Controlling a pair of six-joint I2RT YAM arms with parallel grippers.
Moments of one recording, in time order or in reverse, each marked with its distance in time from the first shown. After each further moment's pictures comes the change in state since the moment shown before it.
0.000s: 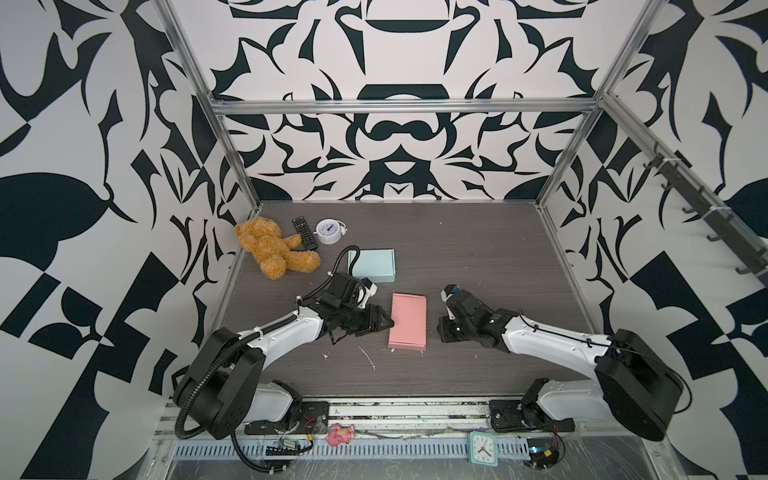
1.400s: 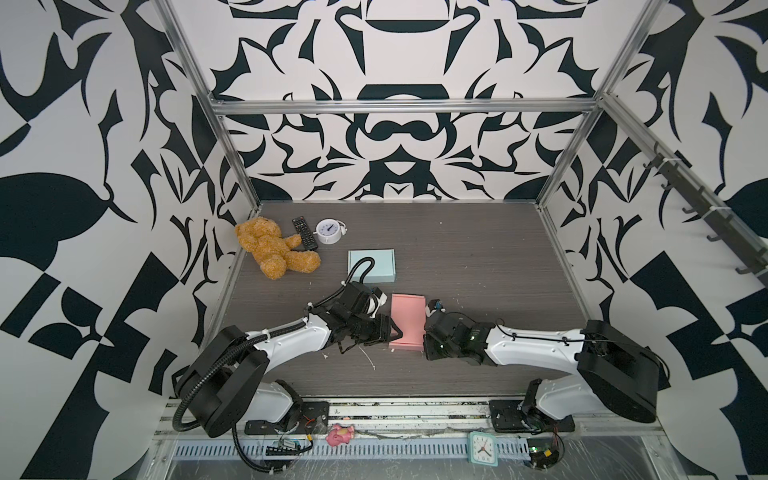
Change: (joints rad) left arm -0.123 0.020 -0.040 0.094 -0.066 -0.104; right arm 0.211 0.117 0.018 0.067 0.113 0.144
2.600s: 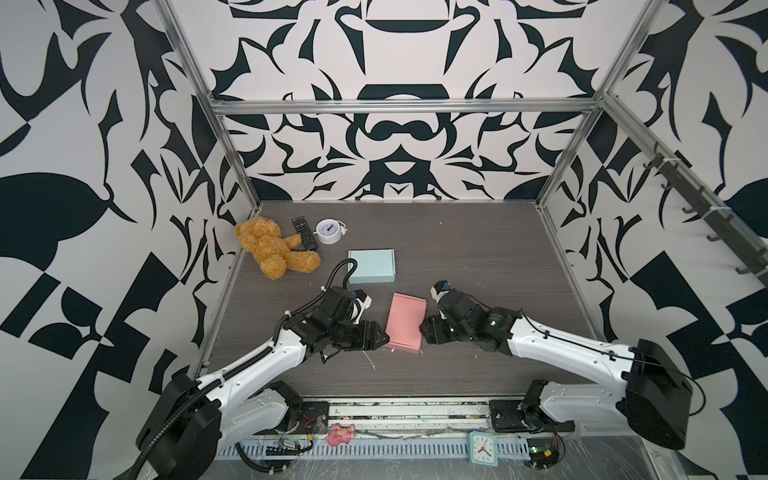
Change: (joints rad) left arm 0.023 -0.346 -0.070 -0.302 -0.040 0.122; right arm -0.204 -0.121 0.213 -0.198 -0.148 -0.200
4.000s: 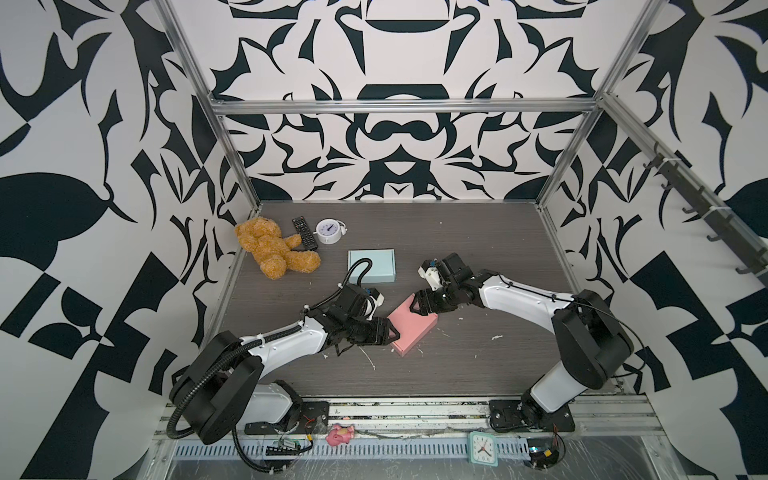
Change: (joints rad) left arm 0.014 0.312 0.048 0.275 -0.011 -0.005; right arm -0.194 0.284 0.111 0.039 -0.335 -0.171
